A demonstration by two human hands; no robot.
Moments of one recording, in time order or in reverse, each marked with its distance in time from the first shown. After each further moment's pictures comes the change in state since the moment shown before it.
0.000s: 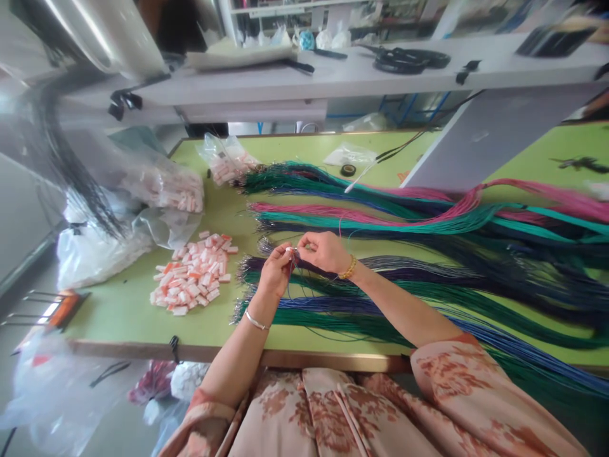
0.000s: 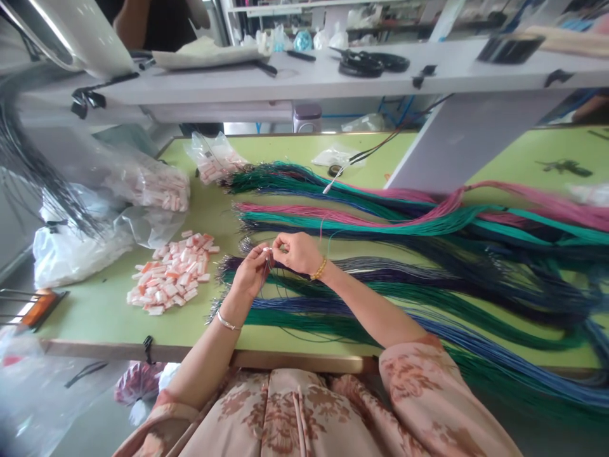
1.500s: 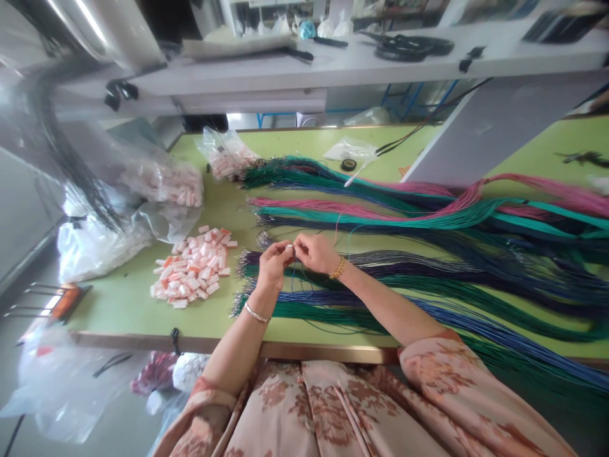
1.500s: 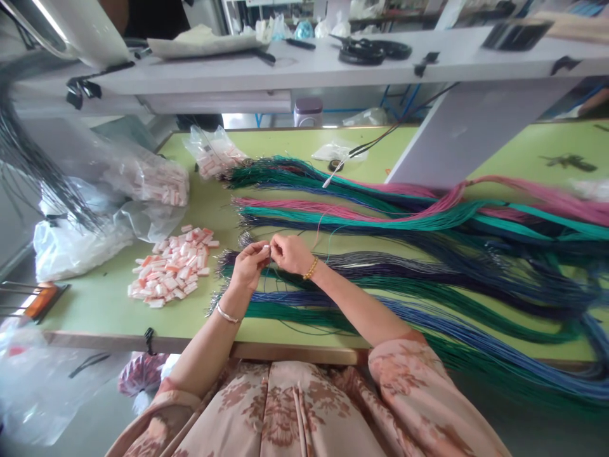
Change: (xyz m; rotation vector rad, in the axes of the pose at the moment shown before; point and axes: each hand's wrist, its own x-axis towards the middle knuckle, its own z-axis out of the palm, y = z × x) left_hand -0.007 0.001 0.004 0.159 0.104 0.109; right_hand -0.002 0.013 0.031 -0.025 0.038 -0.214
